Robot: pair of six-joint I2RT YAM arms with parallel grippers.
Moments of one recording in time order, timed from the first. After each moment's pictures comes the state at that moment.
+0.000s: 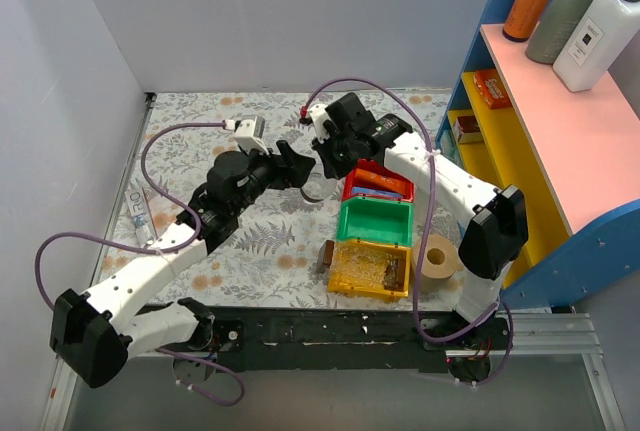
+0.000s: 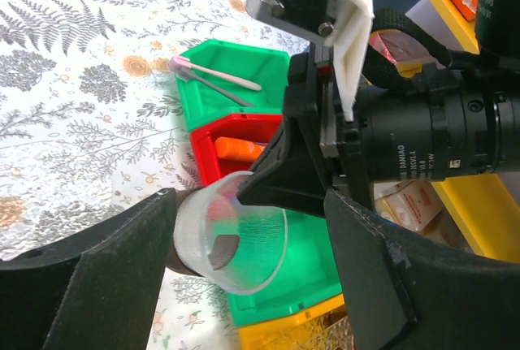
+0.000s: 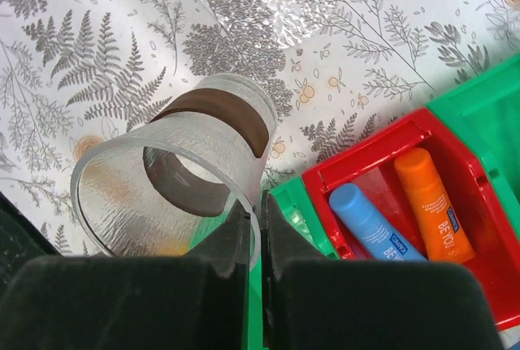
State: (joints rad) left arm -0.66 1.09 0.84 0.12 -0.08 -0.55; right arm 0.75 1.79 1.70 -0.81 -0.15 -0.05
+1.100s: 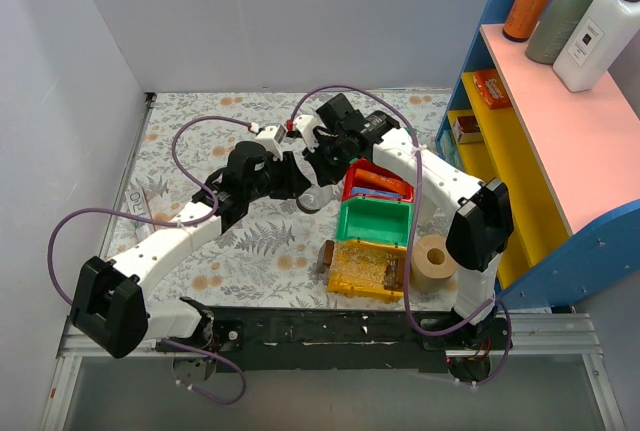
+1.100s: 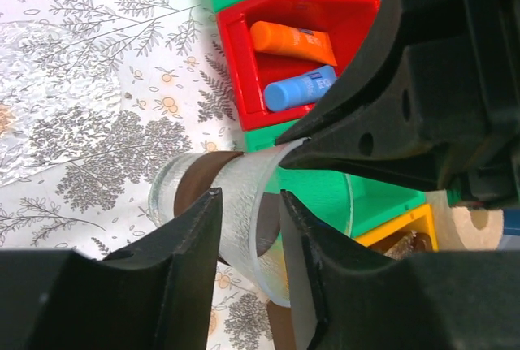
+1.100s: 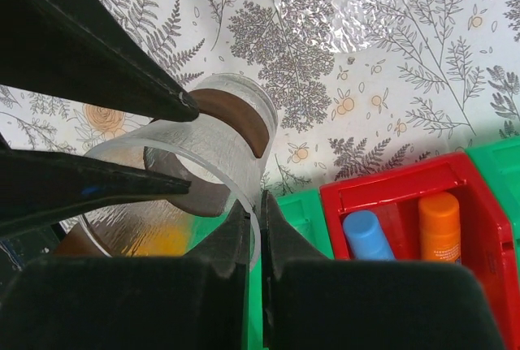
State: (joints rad) left arm -0.56 1.25 0.90 -0.11 0.17 -0.50; right arm 0.76 1.88 1.80 -0.91 -0.30 -0.26
